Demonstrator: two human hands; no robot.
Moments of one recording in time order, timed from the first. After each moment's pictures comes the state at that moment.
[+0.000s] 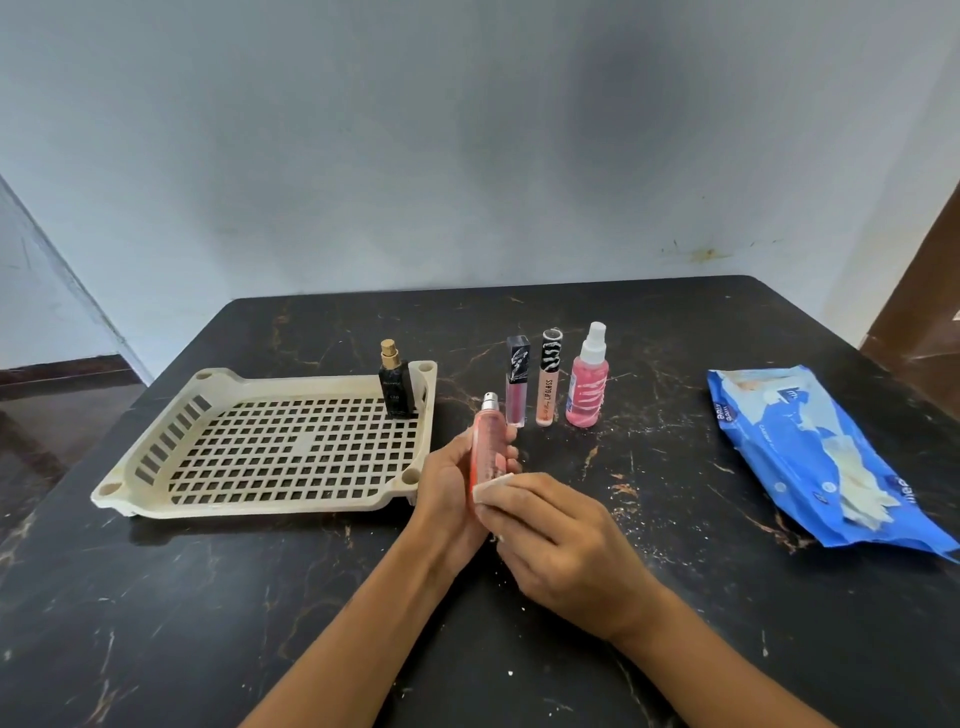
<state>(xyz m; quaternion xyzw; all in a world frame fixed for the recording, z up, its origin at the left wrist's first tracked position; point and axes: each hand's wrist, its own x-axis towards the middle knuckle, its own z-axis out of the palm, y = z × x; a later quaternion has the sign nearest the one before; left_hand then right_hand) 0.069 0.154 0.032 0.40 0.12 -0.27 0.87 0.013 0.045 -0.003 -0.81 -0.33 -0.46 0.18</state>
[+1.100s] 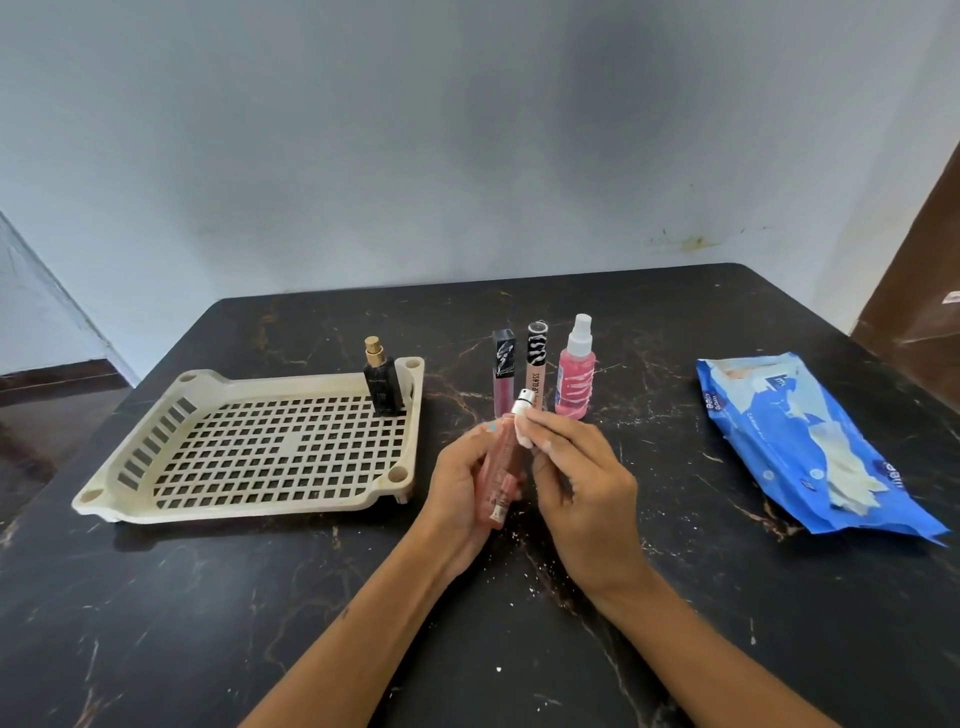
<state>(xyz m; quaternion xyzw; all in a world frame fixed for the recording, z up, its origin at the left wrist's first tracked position) 0.063 0.145 0.021 0.54 -0.05 -0.19 0.82 0.024 0.036 -0.004 -0.79 -0.08 -0.47 0.38</state>
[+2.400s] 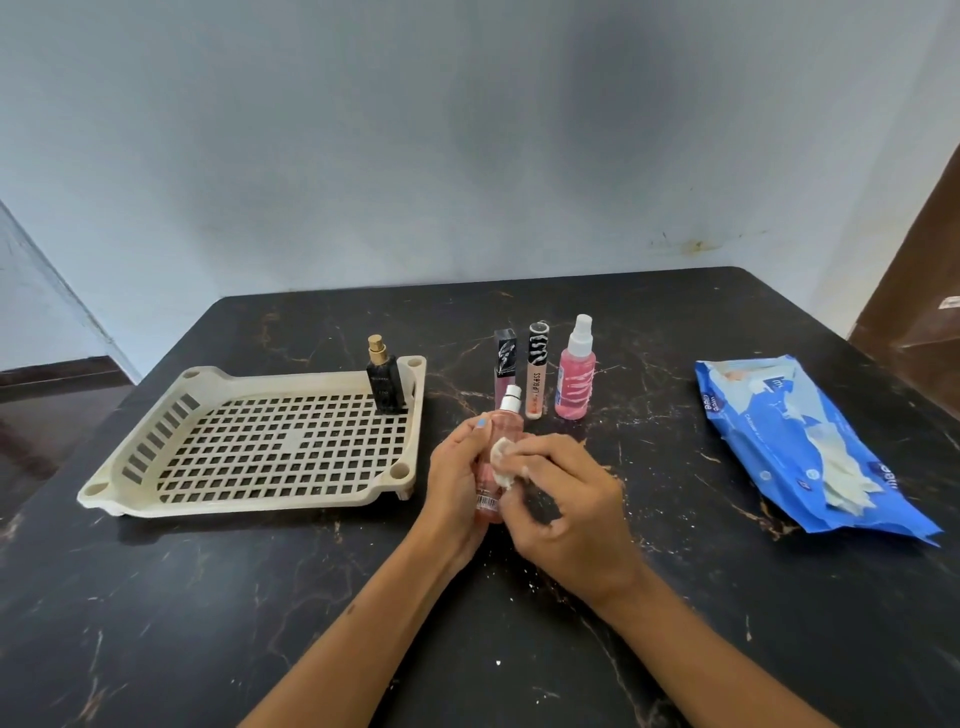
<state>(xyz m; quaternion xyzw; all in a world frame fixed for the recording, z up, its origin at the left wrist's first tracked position) 0.065 0.144 0.021 0.52 -0.03 -0.17 0.83 0.019 0.041 -0.004 -0.79 -0.16 -0.46 0.36</state>
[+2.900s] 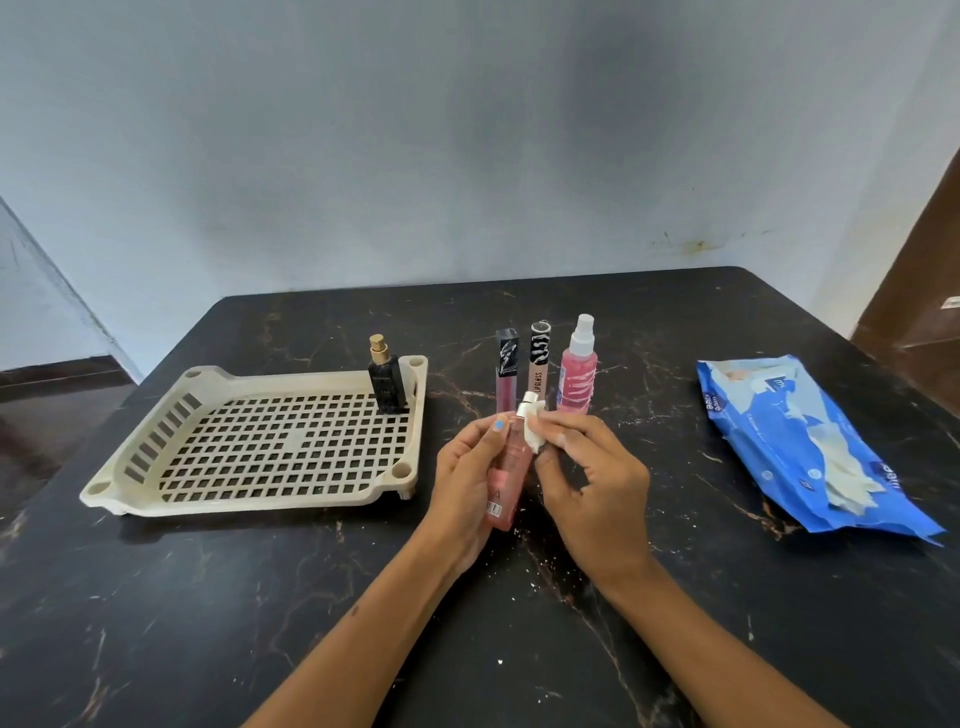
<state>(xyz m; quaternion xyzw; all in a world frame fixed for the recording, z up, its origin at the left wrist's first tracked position) 0.064 0.143 0.019 0.55 -0.06 -0.15 0.82 0.025 0.032 -0.003 -0.78 -0.06 -0.47 0.42</state>
